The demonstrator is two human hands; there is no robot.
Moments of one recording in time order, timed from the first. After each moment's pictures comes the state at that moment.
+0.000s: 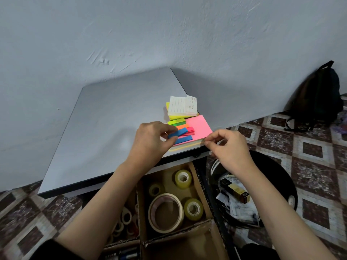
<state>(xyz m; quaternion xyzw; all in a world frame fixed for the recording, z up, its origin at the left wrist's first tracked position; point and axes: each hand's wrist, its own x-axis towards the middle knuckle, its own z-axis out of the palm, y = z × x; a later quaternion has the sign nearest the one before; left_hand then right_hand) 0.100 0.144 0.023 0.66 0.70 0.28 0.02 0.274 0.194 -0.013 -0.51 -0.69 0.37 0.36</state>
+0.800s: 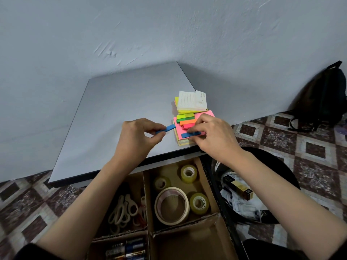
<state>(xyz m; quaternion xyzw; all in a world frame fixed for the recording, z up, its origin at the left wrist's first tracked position) 0.063 0.118 0.024 0.62 0.69 0.37 0.02 0.234 0.200 0.004 -0.40 -0.88 0.11 0.21</state>
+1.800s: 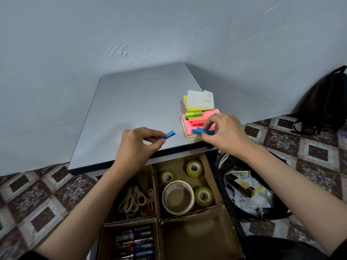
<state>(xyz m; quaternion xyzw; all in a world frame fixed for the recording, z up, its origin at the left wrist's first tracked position) 0.057 0.074 0.022 0.57 0.71 0.40 0.08 0.239 0.193 0.014 -0.43 -0.86 0.16 0.23</state>
